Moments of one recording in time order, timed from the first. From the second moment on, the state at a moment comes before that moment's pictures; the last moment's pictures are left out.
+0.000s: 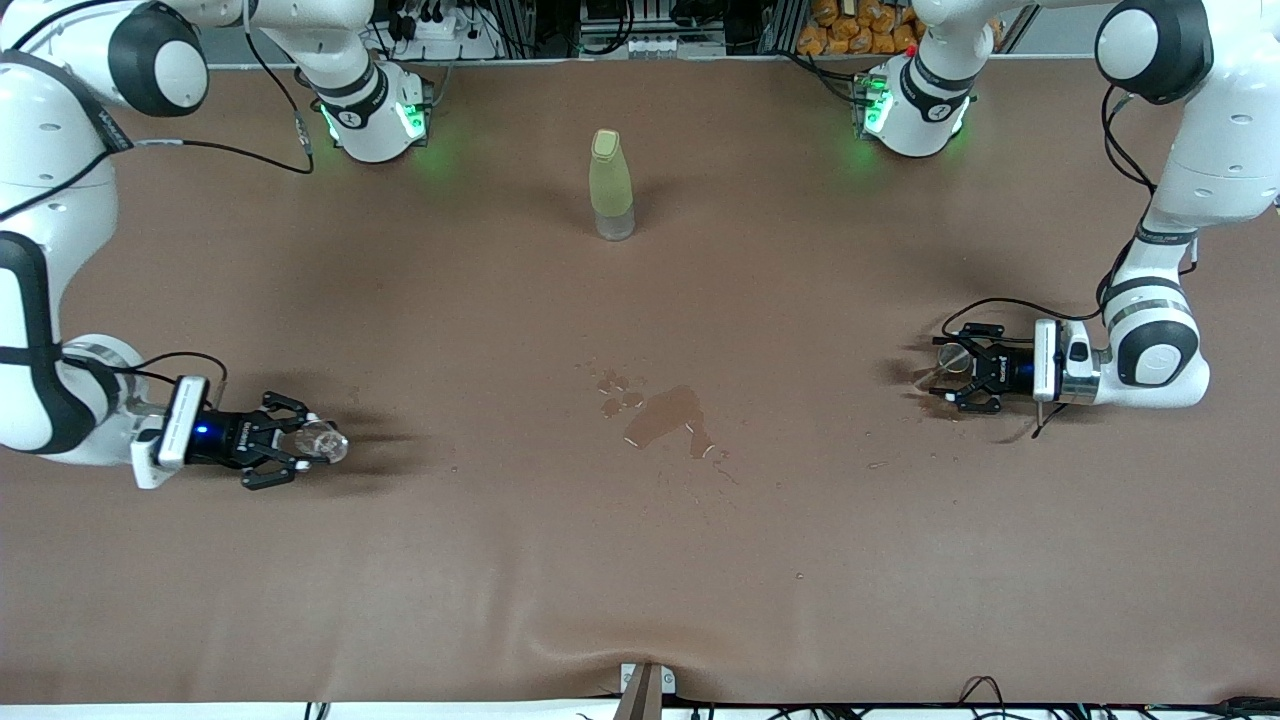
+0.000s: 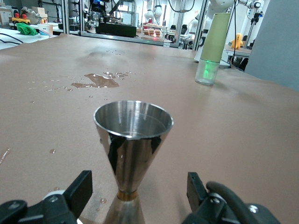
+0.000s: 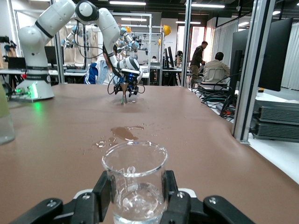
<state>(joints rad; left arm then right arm) 0.34 0.81 -0.02 -1.79 -0.95 1.59 2.53 -0.24 0.85 -0.03 -1.49 1.29 1.50 -2.43</state>
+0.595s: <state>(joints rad) 0.34 0.81 -0.02 -1.77 -0.95 1.57 2.49 -0.14 0.63 -0.03 -1.77 1.43 1.65 -2.35</state>
